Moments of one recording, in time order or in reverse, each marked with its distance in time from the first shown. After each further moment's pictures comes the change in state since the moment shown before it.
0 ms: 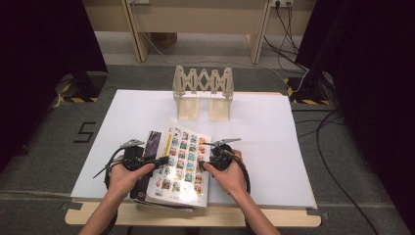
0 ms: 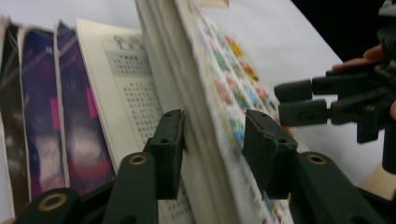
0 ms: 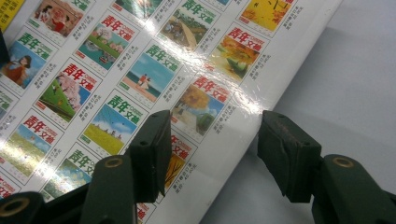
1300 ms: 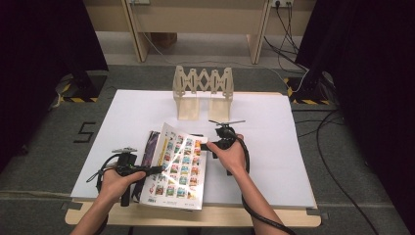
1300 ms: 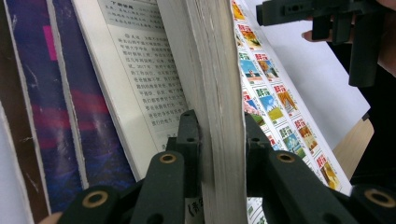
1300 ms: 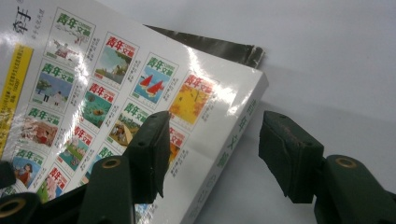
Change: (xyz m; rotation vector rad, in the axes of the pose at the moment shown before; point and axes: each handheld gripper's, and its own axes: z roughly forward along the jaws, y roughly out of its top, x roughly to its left) left arm 0.025 -0.017 -0.009 0.083 -0.096 -0.053; right arm -0.034 0.049 0.011 0.004 0.051 0.140
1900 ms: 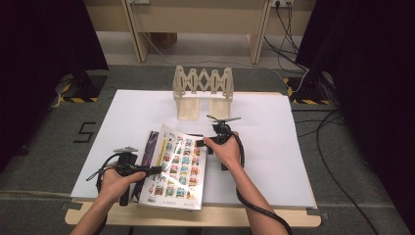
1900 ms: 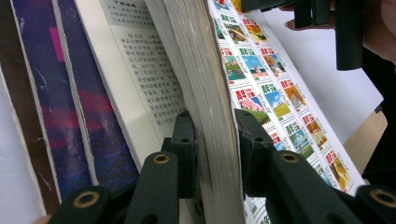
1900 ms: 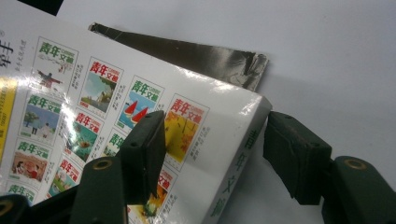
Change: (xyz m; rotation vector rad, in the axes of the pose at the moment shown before) left arm -0.001 0.002 0.000 0.026 0.029 0.042; right arm -0.010 0.014 0.027 0.039 0.043 0.085
